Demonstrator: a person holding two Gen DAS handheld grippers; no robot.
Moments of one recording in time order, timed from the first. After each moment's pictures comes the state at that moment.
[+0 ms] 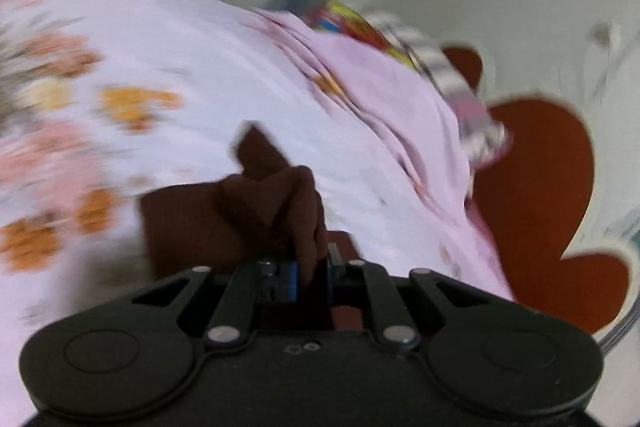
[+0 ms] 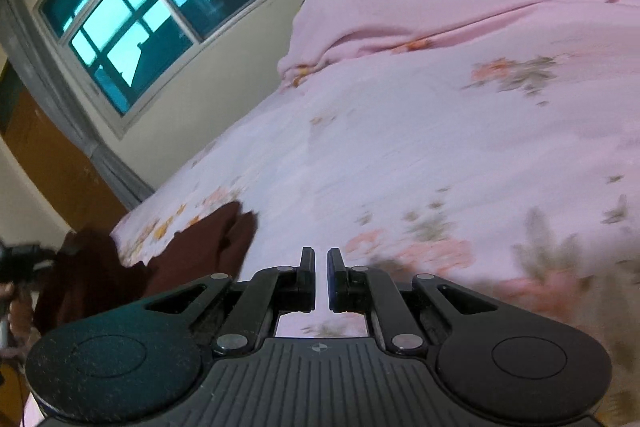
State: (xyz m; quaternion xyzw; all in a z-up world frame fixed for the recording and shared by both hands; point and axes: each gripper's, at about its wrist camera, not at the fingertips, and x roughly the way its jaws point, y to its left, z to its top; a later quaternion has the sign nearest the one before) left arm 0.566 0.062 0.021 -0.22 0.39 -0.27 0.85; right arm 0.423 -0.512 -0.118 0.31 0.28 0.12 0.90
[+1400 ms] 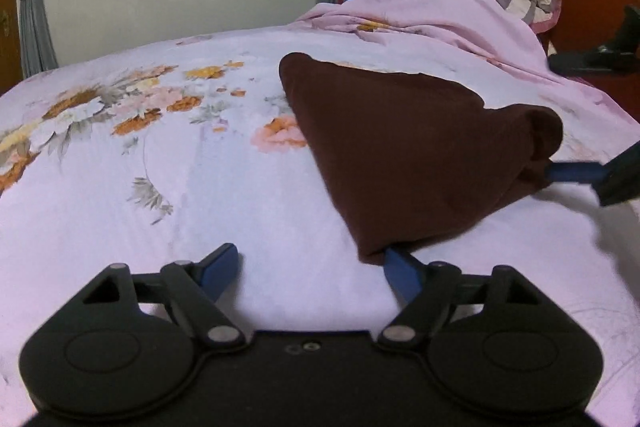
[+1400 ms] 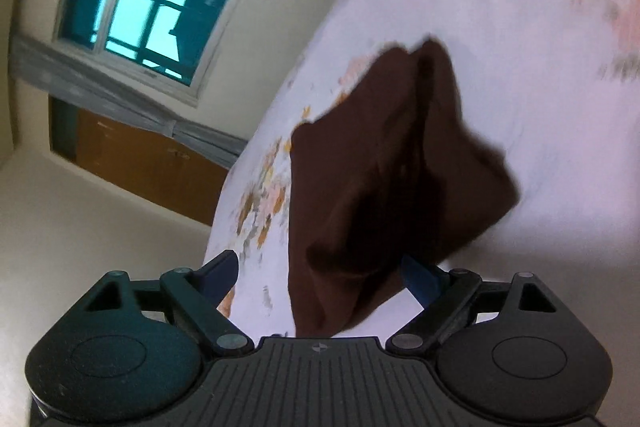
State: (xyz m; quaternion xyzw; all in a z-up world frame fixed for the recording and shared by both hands) left arm 0.341 0.030 -0.100 0.03 0.32 -0.11 0.94; right arm 0.414 -0.352 -0.103 0.46 0.37 0.24 0.77
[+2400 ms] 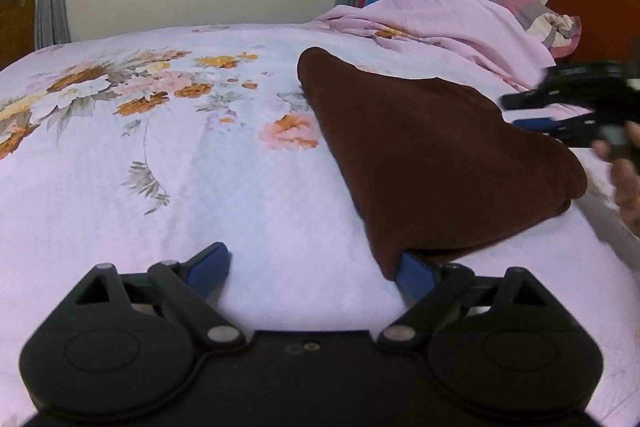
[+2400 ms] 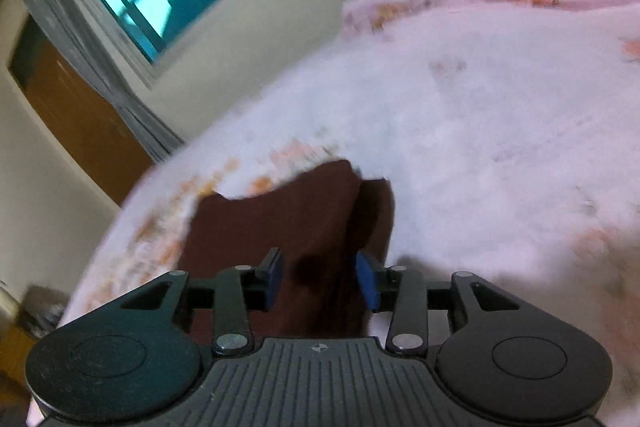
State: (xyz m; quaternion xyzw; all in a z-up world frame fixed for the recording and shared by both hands) left arm 0.356 0.035 -0.109 -0.02 0.32 -0.09 0.94; right arm 0.518 -0.378 -0.105 0.27 0.35 0.19 0.88
